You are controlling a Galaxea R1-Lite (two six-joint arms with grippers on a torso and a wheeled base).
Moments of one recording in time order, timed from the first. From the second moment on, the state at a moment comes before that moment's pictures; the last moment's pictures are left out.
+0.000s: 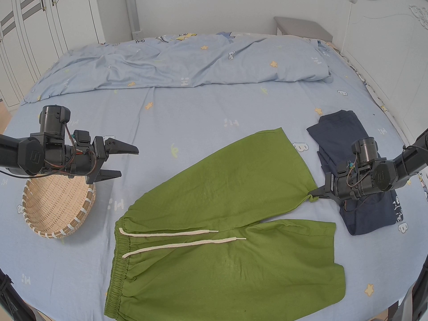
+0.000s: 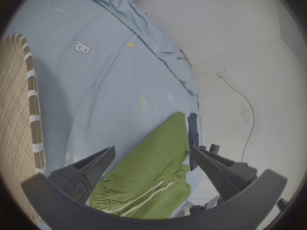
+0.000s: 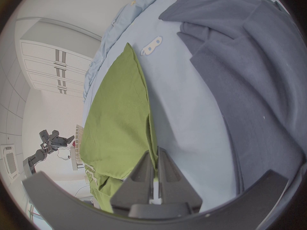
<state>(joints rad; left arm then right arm) 0.02 1.85 -1.16 -0.06 -0.72 -0.52 0.06 2.09 -1.10 -0.13 0.58 0.35</state>
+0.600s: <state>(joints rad) -0.05 1.88 -1.14 -0.06 -0.72 -0.53 0.06 1.73 -0.76 -0.07 0.57 0.35</state>
